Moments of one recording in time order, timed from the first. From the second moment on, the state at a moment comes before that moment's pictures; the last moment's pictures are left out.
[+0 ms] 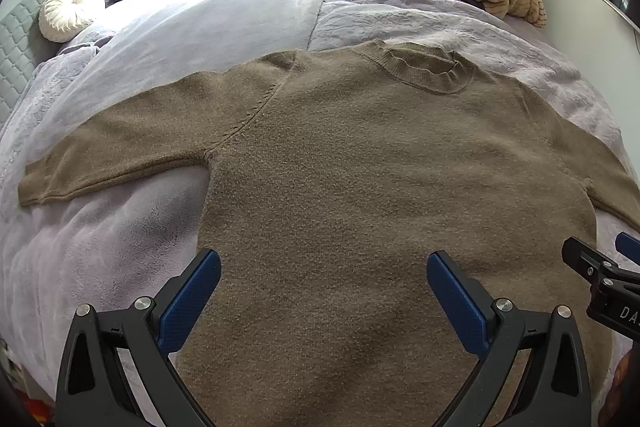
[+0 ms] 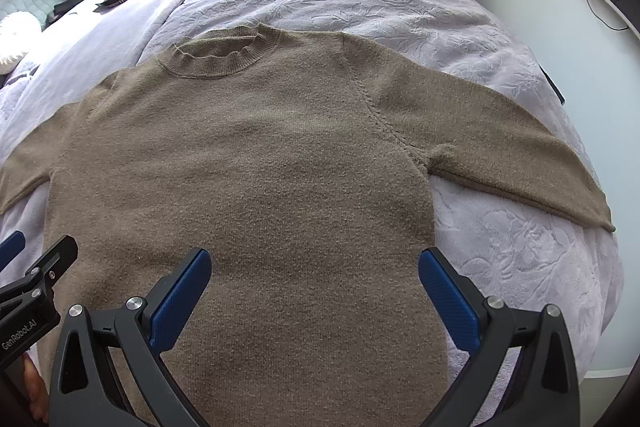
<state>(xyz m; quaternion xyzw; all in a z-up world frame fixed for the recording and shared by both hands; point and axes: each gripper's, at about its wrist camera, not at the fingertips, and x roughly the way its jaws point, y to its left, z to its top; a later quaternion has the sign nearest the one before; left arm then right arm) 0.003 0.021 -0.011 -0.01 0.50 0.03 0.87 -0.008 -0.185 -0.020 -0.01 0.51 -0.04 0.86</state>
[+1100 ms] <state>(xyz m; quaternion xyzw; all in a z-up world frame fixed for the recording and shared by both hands) 0.014 0.075 -0.023 -0.07 0.50 -0.01 0.86 -0.005 -0.144 -0.024 -0.01 0.52 -0.01 0.85</state>
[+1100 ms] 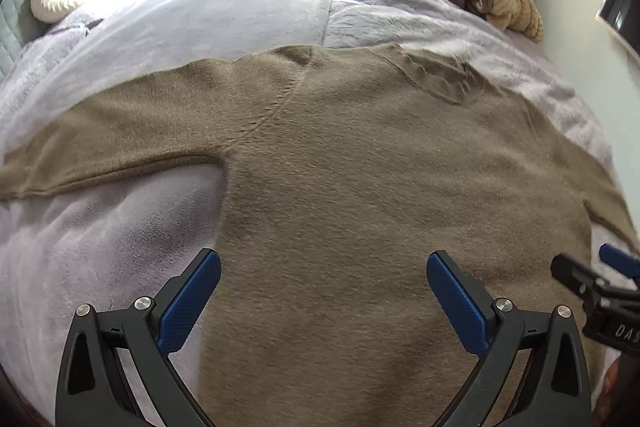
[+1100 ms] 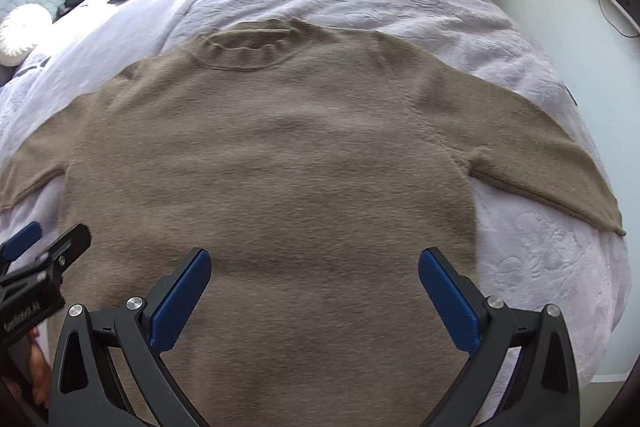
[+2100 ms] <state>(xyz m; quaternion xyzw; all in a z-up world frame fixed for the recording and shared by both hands) -0.003 0.409 -0.069 -0.38 0.29 0.09 0.87 -0.026 -0.023 -0.025 -0.02 0.52 0.11 0.84</state>
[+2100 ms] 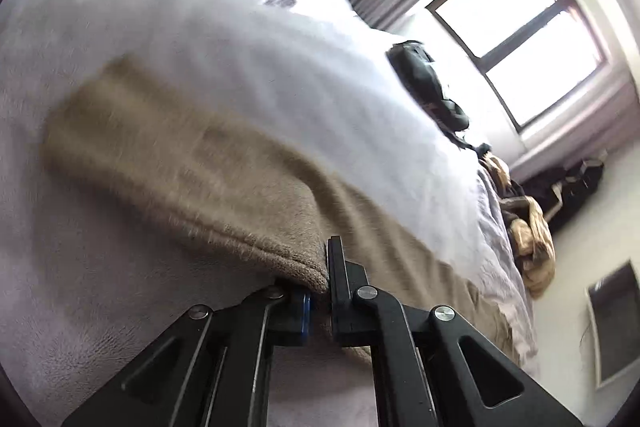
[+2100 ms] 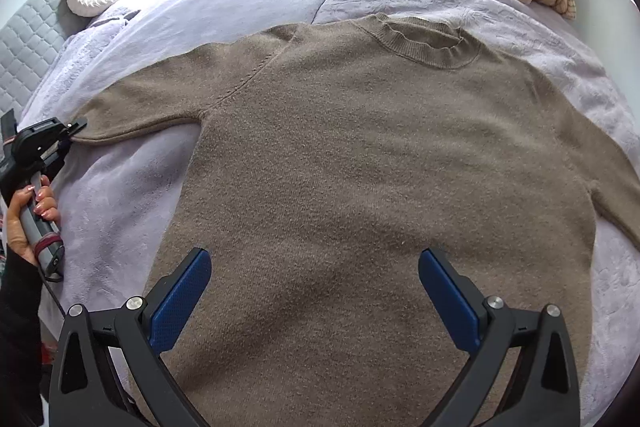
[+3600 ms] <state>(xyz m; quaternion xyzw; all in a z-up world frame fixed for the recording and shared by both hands) 0.124 0.113 0.000 -0.06 0.39 -0.08 0.91 0.022 -0.116 -0.015 -0.16 0.41 0.11 0.89</state>
